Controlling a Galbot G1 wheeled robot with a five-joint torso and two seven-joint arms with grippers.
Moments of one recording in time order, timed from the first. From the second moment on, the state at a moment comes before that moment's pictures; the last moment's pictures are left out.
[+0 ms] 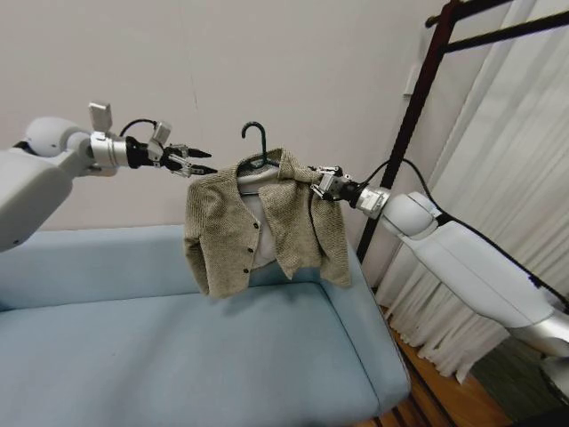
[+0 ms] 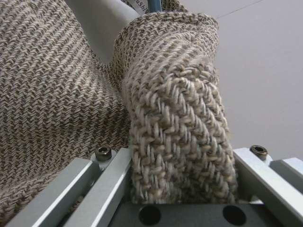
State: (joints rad) left arm -0.71 -0.65 0.77 -1.15 -1.12 0.38 1.15; right arm 0.04 0.69 -0.26 1.67 0.14 0.17 -0.31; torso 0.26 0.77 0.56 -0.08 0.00
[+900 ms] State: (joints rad) left arm -0.77 -0.72 0.92 -1.15 -1.13 0.36 1.20; right arm 0.00 0.65 -0.24 1.71 0.16 0.18 -0.30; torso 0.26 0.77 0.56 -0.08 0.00
